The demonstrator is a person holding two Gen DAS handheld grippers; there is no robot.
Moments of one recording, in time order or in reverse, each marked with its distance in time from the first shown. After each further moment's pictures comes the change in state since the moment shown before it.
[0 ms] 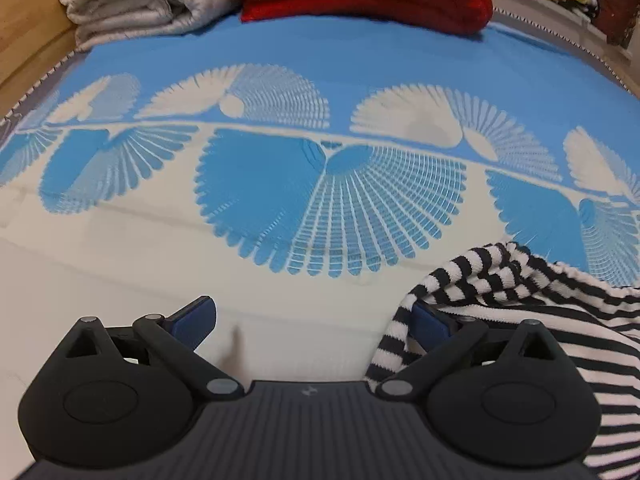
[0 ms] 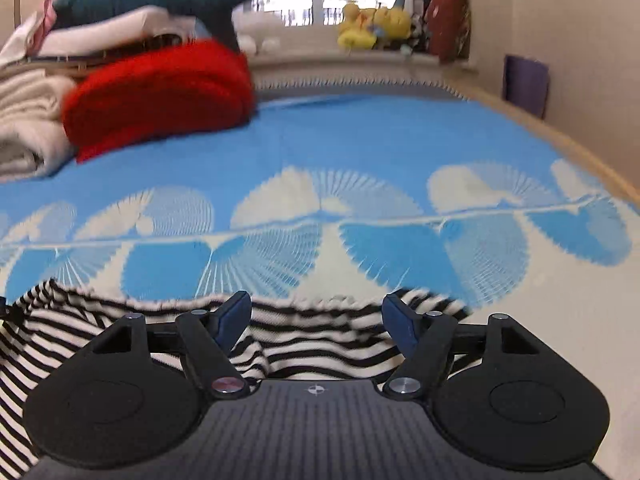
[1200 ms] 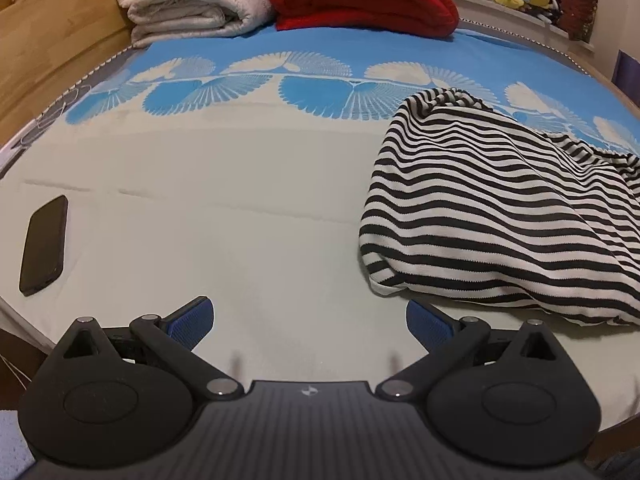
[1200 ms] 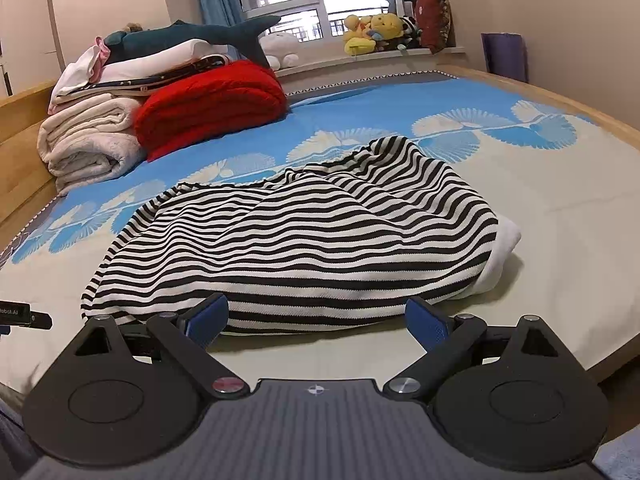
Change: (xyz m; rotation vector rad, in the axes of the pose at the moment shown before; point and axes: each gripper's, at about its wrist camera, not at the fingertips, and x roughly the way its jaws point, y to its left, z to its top) left arm -0.160 0.058 -0.227 0.001 -0.088 -0.002; right arm -0.201 -0.021 -0.175 0.115 -0.033 0.143
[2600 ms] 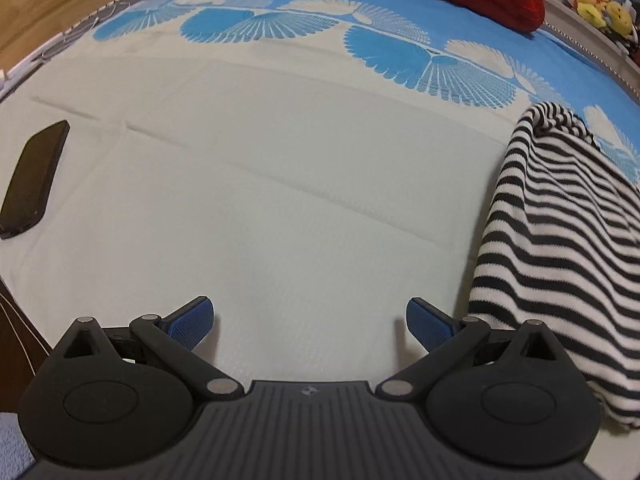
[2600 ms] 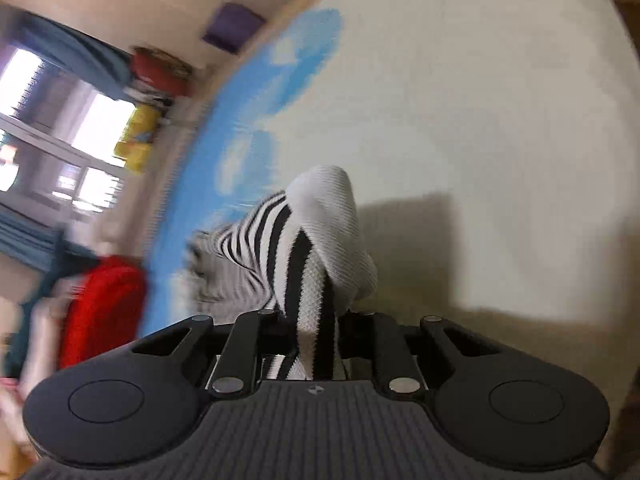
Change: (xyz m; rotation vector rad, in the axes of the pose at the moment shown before) left arm 0.077 0.036 0.028 -0.225 0.158 0.045; right arm 0.102 -0.150 0.022 1.006 -0.088 -0.204
